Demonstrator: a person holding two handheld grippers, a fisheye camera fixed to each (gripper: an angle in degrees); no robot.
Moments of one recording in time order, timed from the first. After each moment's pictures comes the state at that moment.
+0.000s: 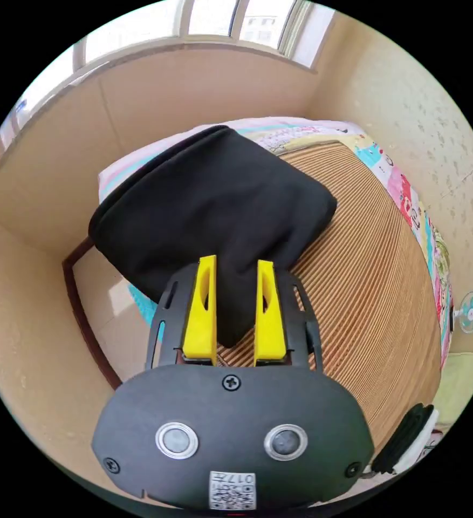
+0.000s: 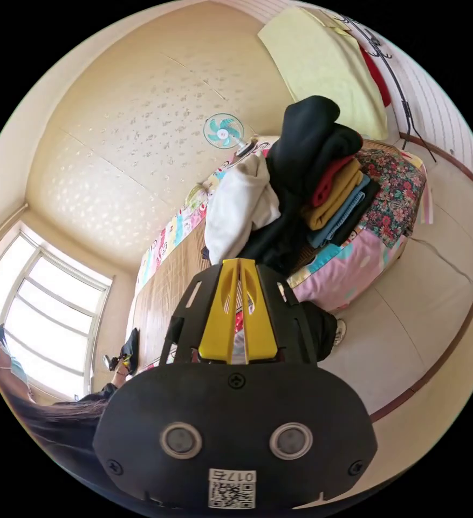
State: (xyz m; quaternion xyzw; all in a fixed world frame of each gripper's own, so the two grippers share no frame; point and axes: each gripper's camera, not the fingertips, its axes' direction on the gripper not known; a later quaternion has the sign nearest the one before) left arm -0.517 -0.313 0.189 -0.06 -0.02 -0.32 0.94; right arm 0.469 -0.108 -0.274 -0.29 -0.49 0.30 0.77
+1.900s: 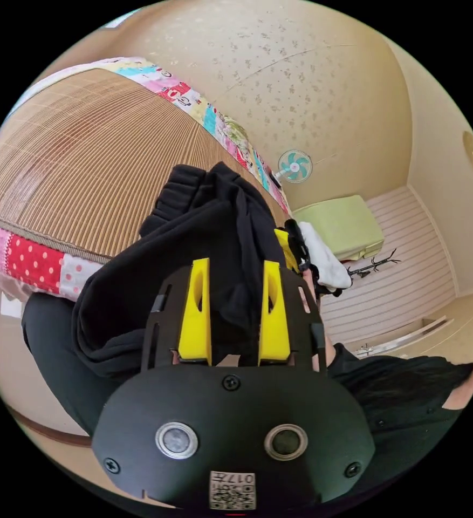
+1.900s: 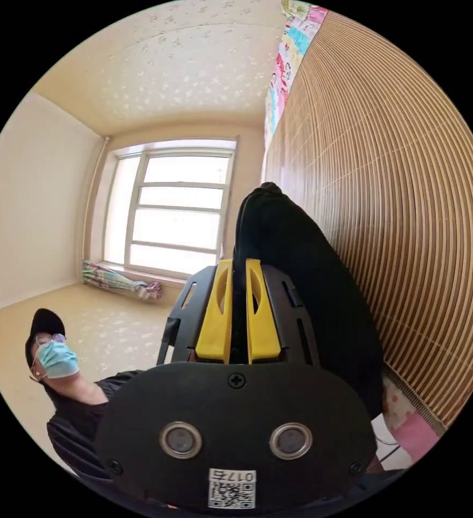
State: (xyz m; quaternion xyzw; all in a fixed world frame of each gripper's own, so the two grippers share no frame) left arm -0.190 -0.140 0.037 -0.04 0.47 -0.06 0.88; right arm 0.187 -0.051 -0.307 -0.40 -0.86 0.15 0.28
